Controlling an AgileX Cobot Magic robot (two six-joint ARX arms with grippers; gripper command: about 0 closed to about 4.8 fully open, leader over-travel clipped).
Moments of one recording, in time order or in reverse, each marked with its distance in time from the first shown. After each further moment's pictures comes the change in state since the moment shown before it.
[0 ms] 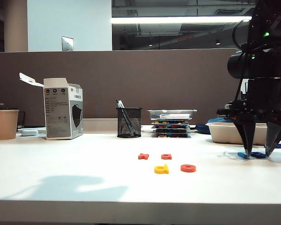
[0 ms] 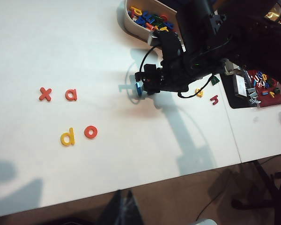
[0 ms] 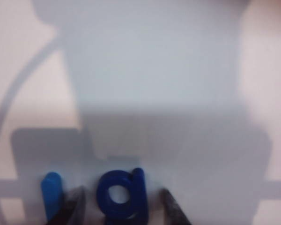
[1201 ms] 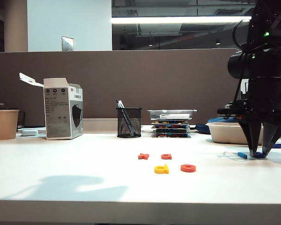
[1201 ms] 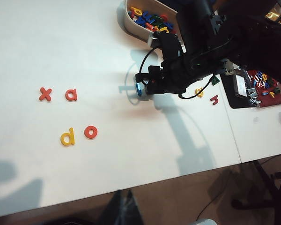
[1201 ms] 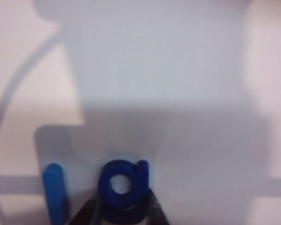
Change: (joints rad) left arm 0.000 0.000 0.000 0.000 0.000 0.000; right arm 0.000 -0.002 0.000 -0.011 -0.006 0.000
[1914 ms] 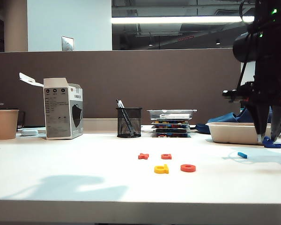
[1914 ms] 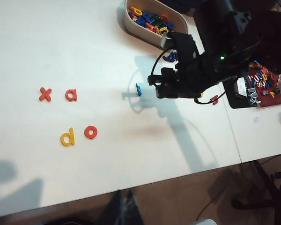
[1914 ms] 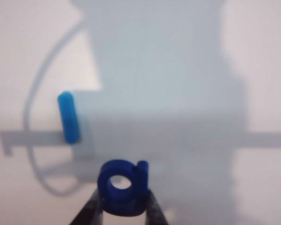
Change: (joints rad) left arm 0.000 0.000 0.000 0.000 0.000 0.000; right arm 0.006 -0.131 -0.021 -0.111 -0.001 0.042
